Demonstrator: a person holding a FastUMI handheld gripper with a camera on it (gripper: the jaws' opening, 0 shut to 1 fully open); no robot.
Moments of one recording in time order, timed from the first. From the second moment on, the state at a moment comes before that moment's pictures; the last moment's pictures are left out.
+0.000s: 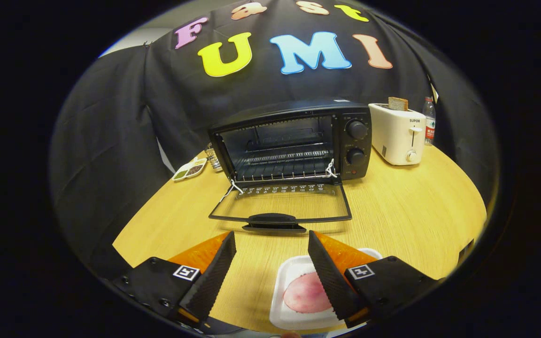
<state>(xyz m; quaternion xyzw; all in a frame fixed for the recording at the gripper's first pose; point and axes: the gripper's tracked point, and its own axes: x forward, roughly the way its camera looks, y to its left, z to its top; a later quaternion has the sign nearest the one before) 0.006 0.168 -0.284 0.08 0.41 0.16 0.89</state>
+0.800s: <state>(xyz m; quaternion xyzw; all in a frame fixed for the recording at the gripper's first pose) -0.004 0.045 -0.302 0.15 0.58 0.19 0.78</state>
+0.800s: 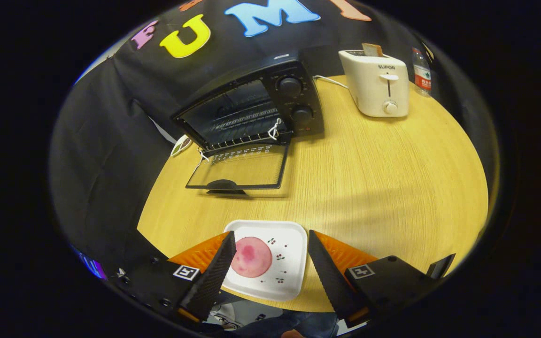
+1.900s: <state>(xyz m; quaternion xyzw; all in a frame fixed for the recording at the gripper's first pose) -0.062 0.038 -0.357 0.06 0.72 0.22 0.66</state>
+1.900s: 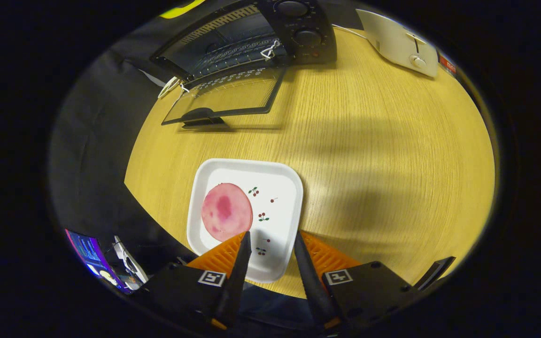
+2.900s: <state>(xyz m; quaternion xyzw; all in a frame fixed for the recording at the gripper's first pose) -0.065 0.077 -0.337 0.27 0.69 0.20 0.64</state>
